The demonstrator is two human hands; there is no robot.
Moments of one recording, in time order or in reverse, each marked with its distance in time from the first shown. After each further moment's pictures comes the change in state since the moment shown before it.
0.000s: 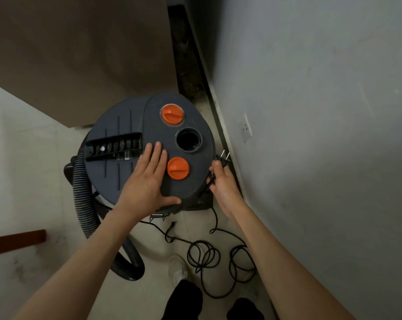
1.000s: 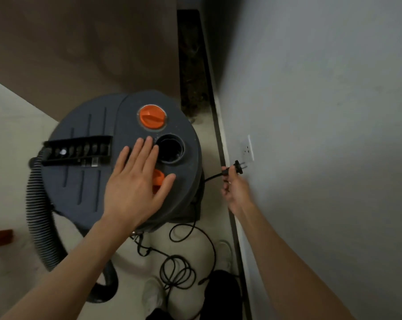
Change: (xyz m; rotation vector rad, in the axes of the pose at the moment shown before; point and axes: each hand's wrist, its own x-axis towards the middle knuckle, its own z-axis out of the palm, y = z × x) left_hand 0.058 0.013 0.008 0.036 0.245 -0.211; right_hand 0.108 -0.015 -0.052 0.174 0.149 0.130
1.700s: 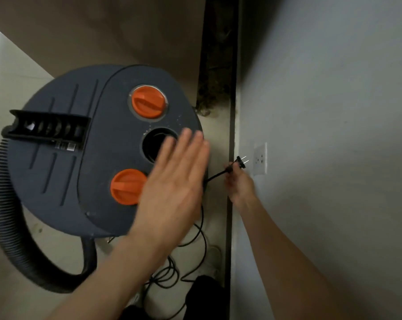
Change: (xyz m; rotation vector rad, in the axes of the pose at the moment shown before) left_hand 0.029 0.079 0.020 -0.070 0.207 0.055; right_hand 0.112 0.001 -0.001 0.052 -0.062 0.095
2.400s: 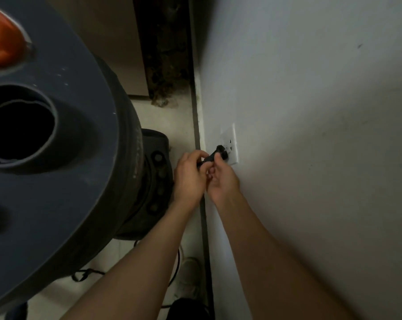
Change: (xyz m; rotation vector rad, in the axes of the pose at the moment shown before) left_hand 0.067 0.051 0.250 -0.815 -0.130 -0.521; right_hand 0.078 0.011 -0.042 0.362 0.077 -0.011
